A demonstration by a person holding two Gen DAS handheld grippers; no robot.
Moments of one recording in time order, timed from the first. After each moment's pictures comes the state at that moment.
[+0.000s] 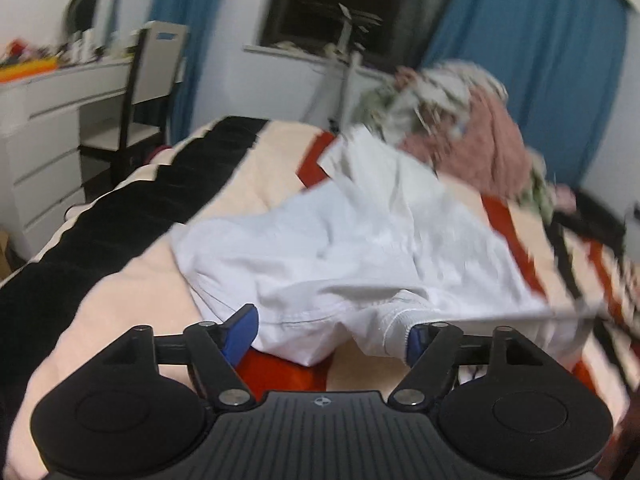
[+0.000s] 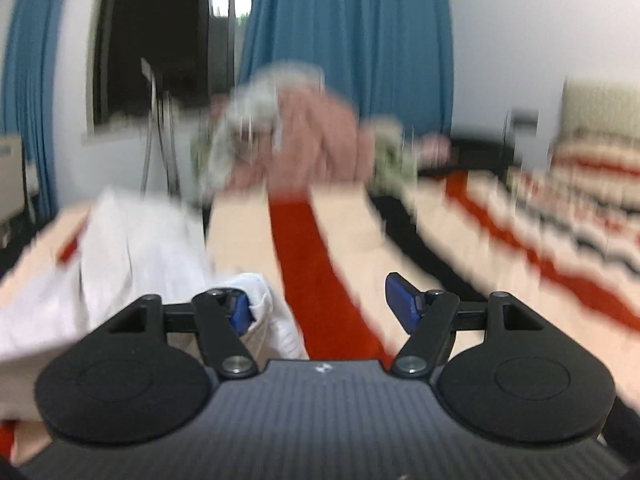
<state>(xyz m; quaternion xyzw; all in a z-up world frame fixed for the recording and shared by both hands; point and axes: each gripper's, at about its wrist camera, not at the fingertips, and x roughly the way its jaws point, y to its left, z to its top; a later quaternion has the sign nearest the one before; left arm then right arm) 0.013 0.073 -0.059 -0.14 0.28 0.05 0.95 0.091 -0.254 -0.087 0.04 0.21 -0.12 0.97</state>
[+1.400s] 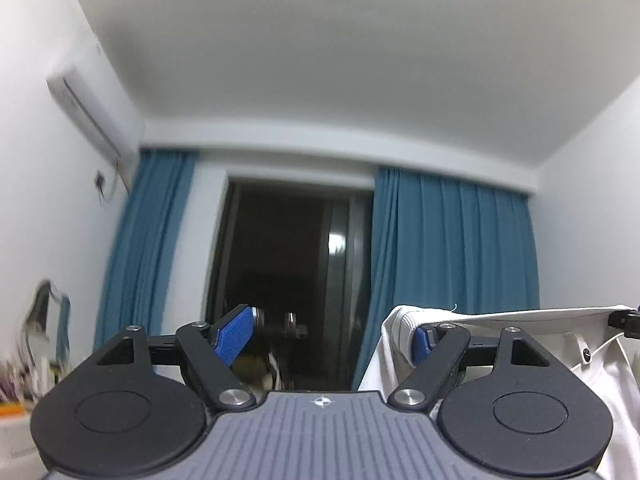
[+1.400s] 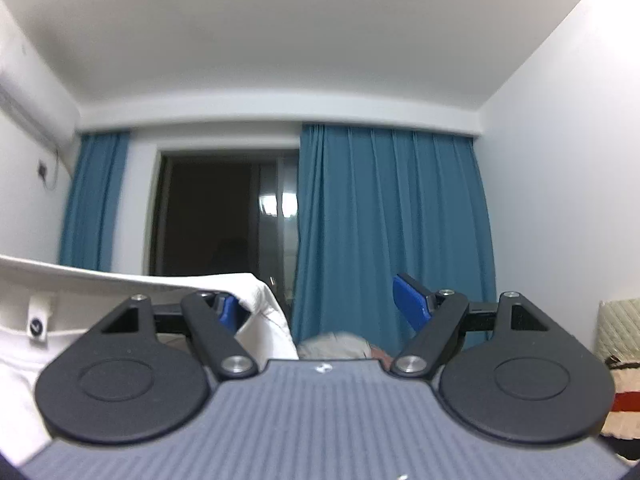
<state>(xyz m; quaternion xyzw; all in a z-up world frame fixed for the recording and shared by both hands) -0.024 0.006 0.385 -0.03 -0.12 -0.02 0.99 0.025 -0.306 0.381 0.01 -0.11 -0.05 0.99</state>
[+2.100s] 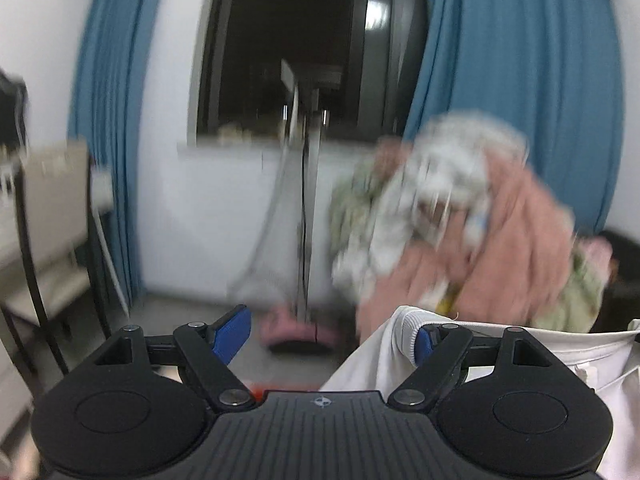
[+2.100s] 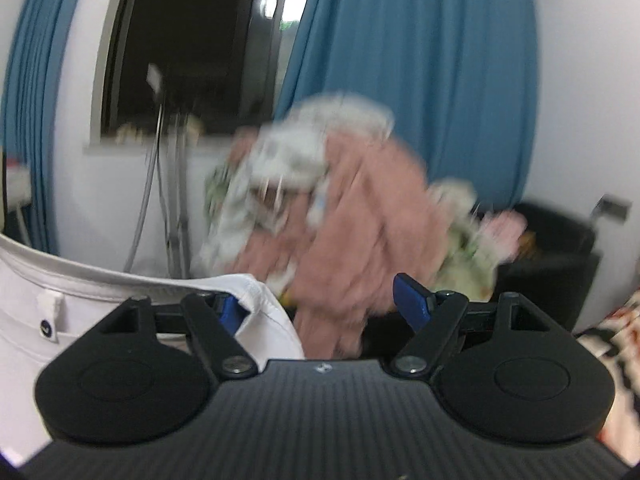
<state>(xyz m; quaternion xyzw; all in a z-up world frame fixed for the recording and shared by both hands) 0.577 0.010 -0.024 -0.04 0.22 0.02 0.97 0.521 -0.303 0.008 -0.04 0.18 -0.05 0.98</state>
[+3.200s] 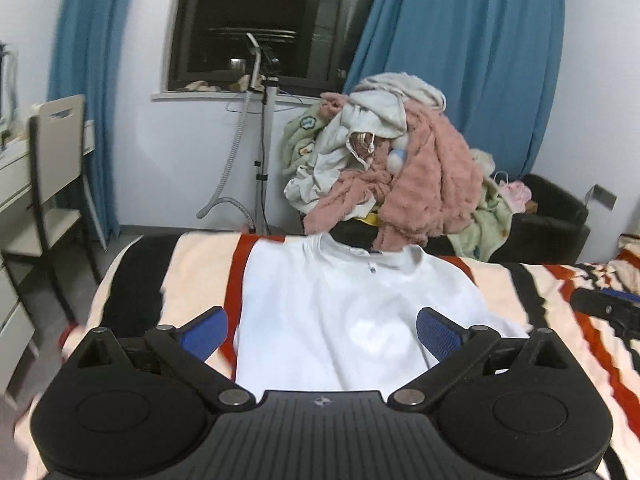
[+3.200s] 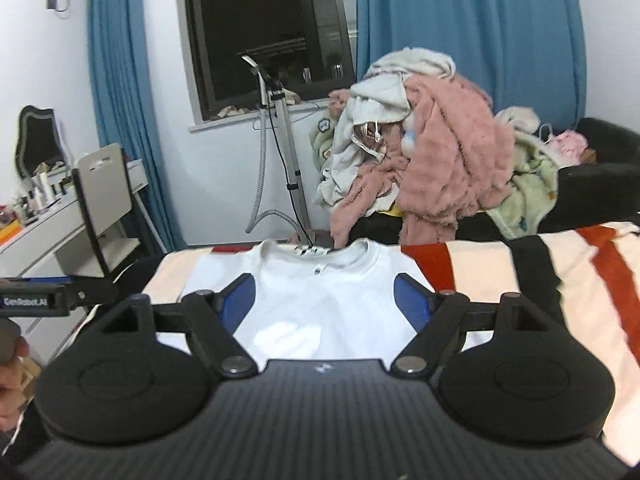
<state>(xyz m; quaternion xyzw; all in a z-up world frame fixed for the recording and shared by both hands) 0.220 0.042 0.044 -0.05 0.26 -0.07 0.96 0.204 -0.247 0.061 0.06 0.22 0.08 0.97</state>
